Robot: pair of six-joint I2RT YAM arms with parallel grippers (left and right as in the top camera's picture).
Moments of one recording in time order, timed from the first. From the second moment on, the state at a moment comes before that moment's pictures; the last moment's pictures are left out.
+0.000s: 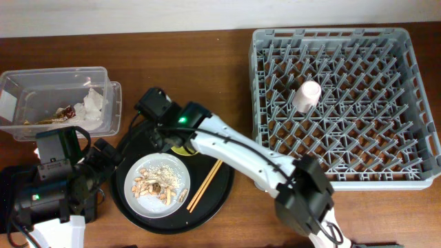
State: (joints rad) left arm 0.22 1.00 1.10 -1.19 -0.03 -0.62; right arm 0.92 2.15 1.96 -0.90 0.11 0.29
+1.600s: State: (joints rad) left arm 0.22 1.00 1.10 -1.19 -0.03 -0.62; right arm -0.05 2.07 2.34 -1.69 -0.72 0.05
